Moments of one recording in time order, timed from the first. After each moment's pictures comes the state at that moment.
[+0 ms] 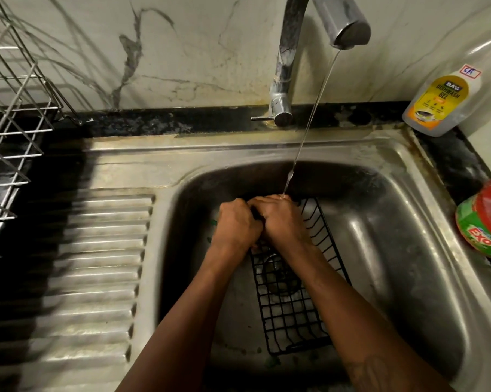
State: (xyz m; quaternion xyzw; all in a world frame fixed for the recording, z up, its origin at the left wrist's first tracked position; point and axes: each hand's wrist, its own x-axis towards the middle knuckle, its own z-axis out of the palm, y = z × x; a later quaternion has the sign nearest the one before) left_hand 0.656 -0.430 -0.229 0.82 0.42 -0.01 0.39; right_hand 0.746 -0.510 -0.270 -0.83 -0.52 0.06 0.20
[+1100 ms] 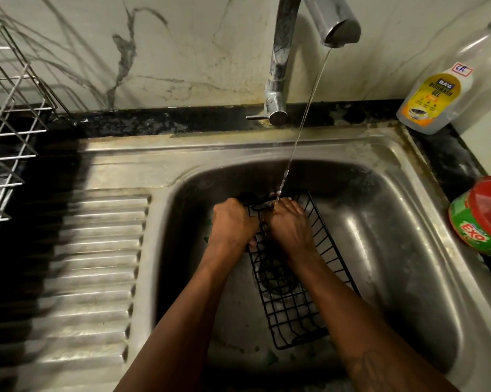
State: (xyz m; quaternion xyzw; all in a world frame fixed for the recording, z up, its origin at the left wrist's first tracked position) left_hand 0.659 -0.432 -0.234 0.77 0.47 -0.01 0.43; right_hand 0.745 -0.532 -0.307 -0.87 -0.49 0.02 0.04
